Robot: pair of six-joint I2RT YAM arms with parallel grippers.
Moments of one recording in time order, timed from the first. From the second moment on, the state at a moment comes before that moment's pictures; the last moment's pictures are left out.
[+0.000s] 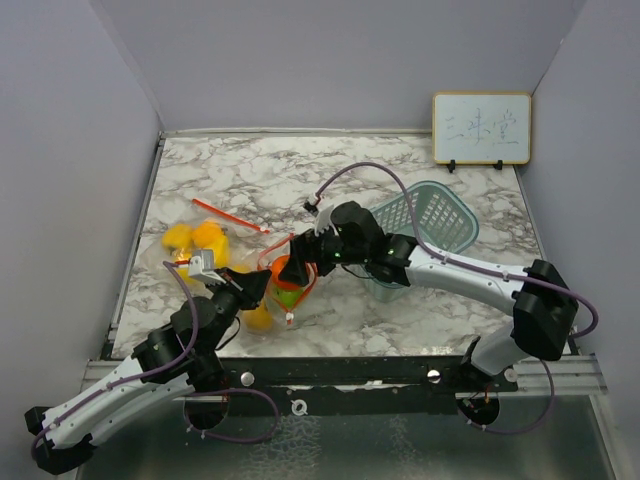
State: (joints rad) left arm -1.00 0.17 0.35 -0.31 -0.58 -0.85; right arm 0.96 1.52 1.09 -0.05 -0.26 0.46
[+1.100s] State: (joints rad) left arm -1.00 0.09 0.39 -0.20 -0.50 -0.88; right arm 0.98 1.31 1.00 -0.22 -0.02 0.53
